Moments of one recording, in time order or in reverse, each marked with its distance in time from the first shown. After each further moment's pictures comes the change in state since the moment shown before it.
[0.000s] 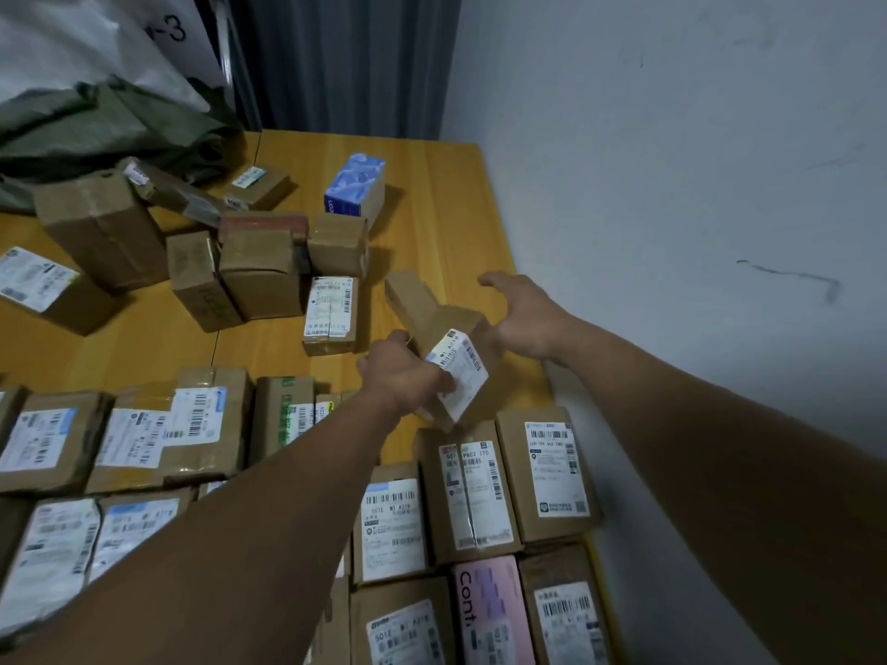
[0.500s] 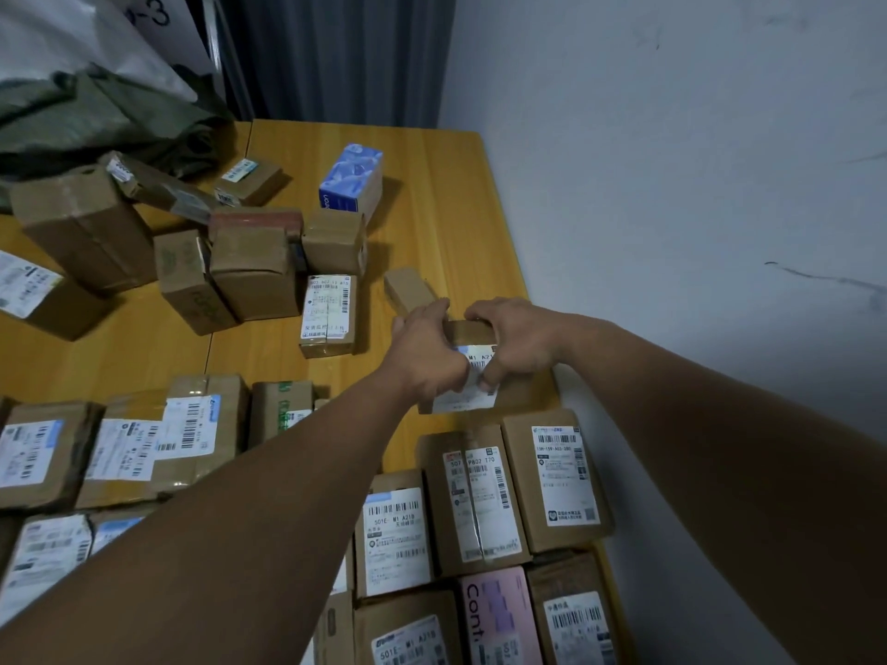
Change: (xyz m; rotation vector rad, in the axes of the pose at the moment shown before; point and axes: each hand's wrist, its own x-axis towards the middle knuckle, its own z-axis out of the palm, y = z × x) left_hand 0.024 0.028 0.000 0.215 -0.110 0.276; right_hand 0.033 0.010 0.007 -0.413 -0.314 -0.084
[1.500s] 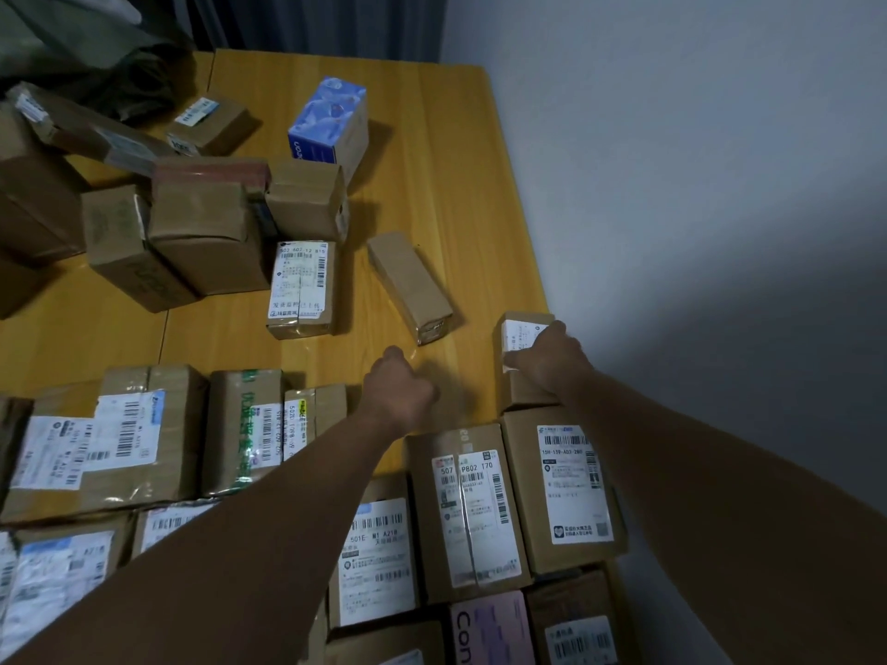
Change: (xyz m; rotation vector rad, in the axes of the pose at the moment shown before) left_hand 0.042 -0.081 0.069 -0.191 -0.010 -0.386; right_hand 0.065 0.092 0.102 0.469 0.236 0.722
